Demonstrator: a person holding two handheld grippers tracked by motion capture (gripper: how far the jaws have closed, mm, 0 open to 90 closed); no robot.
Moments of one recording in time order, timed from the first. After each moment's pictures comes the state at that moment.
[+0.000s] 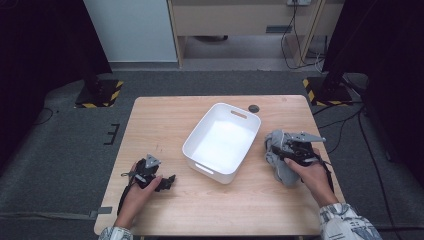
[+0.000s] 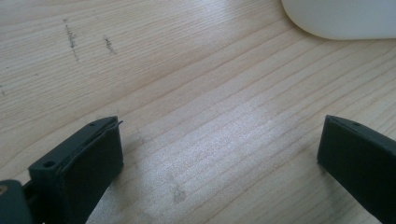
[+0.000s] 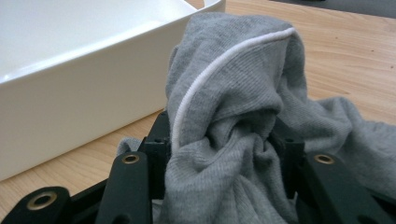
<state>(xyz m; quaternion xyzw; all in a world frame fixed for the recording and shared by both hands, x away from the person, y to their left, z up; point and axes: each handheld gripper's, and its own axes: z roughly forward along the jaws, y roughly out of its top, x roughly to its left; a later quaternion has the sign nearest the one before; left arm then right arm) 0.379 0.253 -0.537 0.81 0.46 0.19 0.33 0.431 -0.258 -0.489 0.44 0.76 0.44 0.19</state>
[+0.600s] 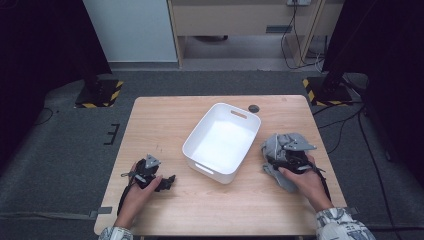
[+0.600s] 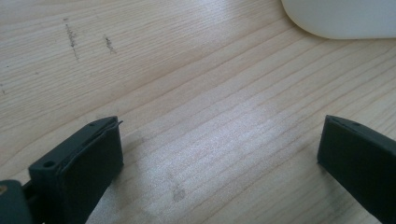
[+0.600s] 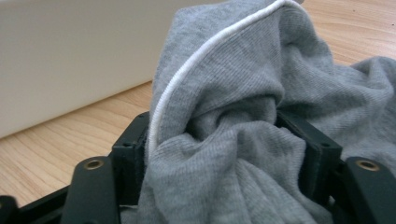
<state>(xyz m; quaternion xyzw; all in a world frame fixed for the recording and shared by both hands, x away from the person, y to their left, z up) 0.378 0.253 -0.537 0.81 0.46 0.19 0.33 0.419 -0.243 -0.512 0.43 0.78 0.40 0.21</state>
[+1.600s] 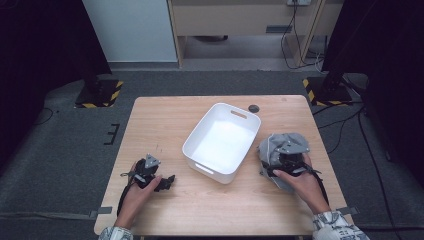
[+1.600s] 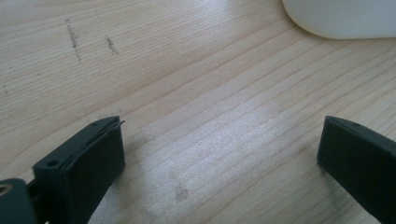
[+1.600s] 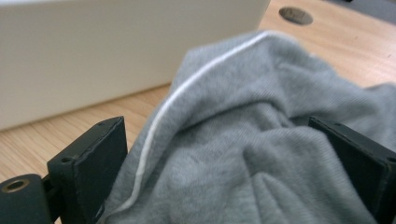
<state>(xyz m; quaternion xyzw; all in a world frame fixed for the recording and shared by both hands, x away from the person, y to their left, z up) 0.378 0.255 -0.536 0.81 0.46 0.19 0.33 0.406 -0.226 -0.498 0.39 0.80 0.39 0.24</state>
